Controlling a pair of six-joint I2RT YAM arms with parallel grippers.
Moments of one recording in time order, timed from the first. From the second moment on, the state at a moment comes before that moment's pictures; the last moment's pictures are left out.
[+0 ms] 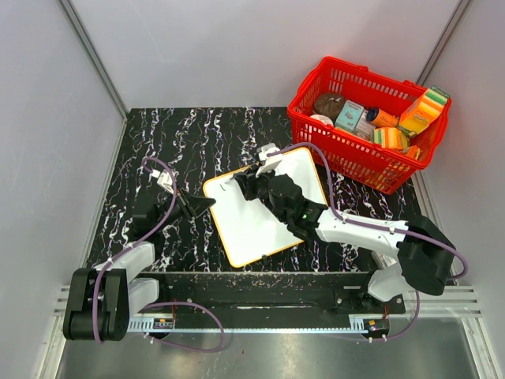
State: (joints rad) left arm -0.02 1.08 0.20 0.78 0.83 -0.64; right arm 1.01 1.47 0.94 0.47 0.36 0.33
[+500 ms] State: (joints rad) left arm -0.02 1.08 0.20 0.78 0.83 -0.64; right arm 1.01 1.47 0.94 0.47 0.38 0.33
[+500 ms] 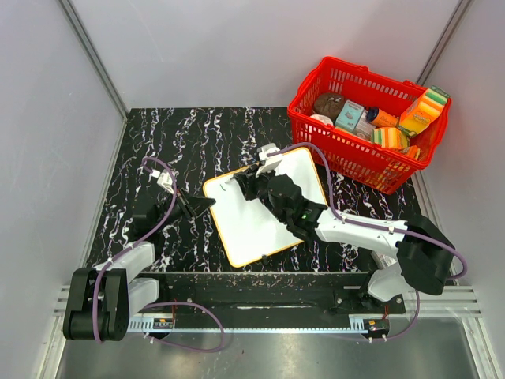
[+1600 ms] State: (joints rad) left arm -0.02 1.09 0.20 0.78 0.83 -0.64; right arm 1.01 1.46 0.89 0.47 0.35 0.40
